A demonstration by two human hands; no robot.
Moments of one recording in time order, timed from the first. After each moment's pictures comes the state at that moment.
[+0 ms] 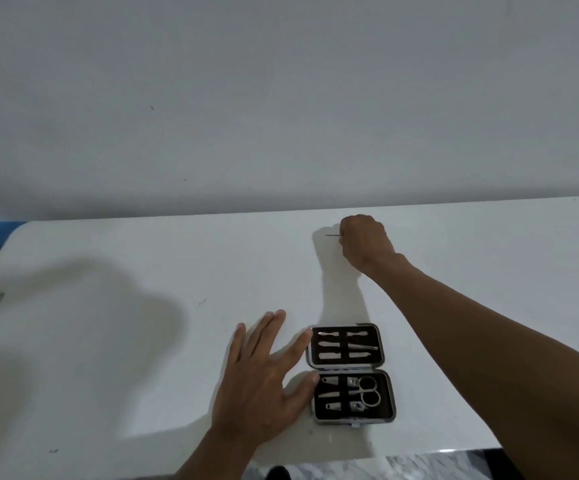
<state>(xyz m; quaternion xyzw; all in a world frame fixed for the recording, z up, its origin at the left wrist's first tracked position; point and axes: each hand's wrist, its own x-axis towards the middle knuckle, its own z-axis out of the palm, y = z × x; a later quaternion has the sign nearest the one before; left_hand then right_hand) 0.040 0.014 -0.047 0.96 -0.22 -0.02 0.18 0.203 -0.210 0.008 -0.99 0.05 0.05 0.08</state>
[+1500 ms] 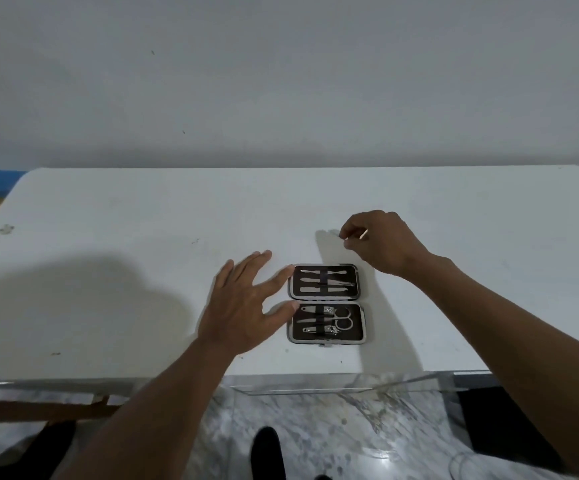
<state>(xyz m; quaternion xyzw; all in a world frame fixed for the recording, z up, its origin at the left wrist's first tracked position) 0.042 0.013 -0.053 0.96 -0.22 0.04 0.17 0.086 -0.241 0.031 -0.96 -0.02 0.06 0.28</state>
